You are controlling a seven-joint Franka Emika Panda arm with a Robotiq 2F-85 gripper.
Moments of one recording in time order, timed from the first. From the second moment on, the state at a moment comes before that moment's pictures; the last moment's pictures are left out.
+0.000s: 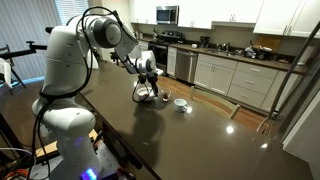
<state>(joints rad) 0.31 0.37 0.01 -1.99 -0.29 2.43 1.03</state>
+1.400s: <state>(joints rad) 0.31 0.37 -0.04 -1.99 -0.29 2.44 1.04</state>
